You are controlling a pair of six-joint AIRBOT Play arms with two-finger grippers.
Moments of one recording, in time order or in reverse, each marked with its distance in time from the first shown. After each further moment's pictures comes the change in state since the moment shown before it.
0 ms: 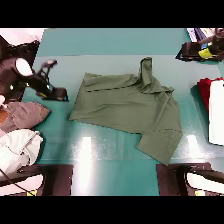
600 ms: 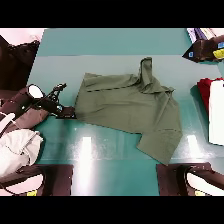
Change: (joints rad) left arm 0.003 0.034 -0.316 -0.203 0.188 0.109; right arm 0.009 0.135 -0.032 0.026 0.053 -0.025
